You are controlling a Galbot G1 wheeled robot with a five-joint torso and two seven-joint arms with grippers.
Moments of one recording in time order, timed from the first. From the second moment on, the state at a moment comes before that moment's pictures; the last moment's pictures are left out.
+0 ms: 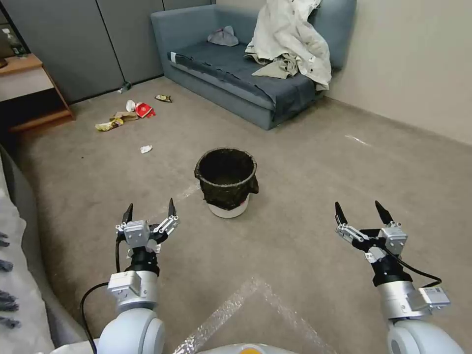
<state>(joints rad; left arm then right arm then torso) 1.67 -1.56 -0.52 -2.23 -0.04 -0.01 -0.18 -1.70 1.43 0.73 2.16 0.28 0.17 -0.17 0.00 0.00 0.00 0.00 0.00</state>
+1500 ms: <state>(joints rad) 1.45 -1.41 -0.47 -2.15 -0.60 0.54 -0.36 -1.69 1.44 0.69 2.16 0.23 0.18 -0.17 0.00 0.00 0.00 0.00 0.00</state>
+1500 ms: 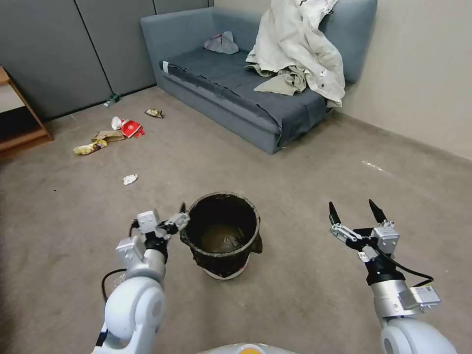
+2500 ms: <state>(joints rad) 1.31 -1.43 -0.45 -1.94 -0.84 0.73 -0.48 -1.69 1.45 0.69 2.13 0.22 0.21 -0.16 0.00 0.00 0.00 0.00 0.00</state>
